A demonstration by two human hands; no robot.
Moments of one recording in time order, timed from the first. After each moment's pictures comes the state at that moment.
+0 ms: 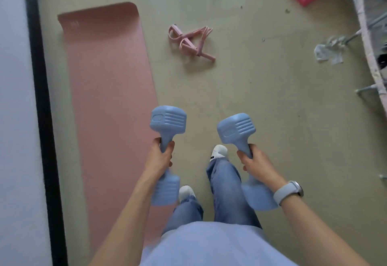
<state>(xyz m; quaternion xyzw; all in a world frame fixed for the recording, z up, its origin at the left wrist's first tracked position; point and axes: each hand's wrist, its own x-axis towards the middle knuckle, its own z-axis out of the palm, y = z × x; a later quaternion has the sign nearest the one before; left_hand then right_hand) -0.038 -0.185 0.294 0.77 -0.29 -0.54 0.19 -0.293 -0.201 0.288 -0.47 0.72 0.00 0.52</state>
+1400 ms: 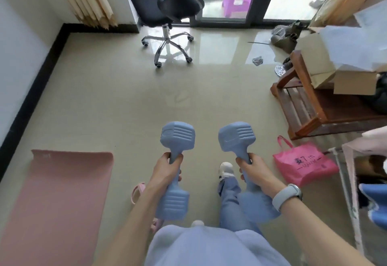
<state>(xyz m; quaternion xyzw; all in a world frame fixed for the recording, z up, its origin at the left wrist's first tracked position) -0.164 -1.166 0.367 0.76 -0.19 -0.54 0.30 -0.388 -1.251 0.364 -0.52 0.66 -0.05 0.54</state>
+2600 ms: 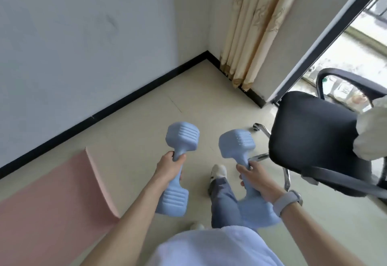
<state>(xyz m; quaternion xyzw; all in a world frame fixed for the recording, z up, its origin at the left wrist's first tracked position) 0.436 -1.647 0.361 0.81 0.13 -0.37 0.45 0.341 -1.863 0.357 -0.73 0.39 0.19 0.53</state>
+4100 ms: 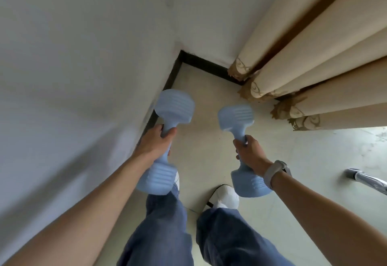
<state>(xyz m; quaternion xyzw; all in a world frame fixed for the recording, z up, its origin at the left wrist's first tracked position) 1.334 -1.957 -0.120 0.85 -0.10 -0.48 0.21 1.137 -2.098 -0.160 -0.59 0.60 0.14 0.53</state>
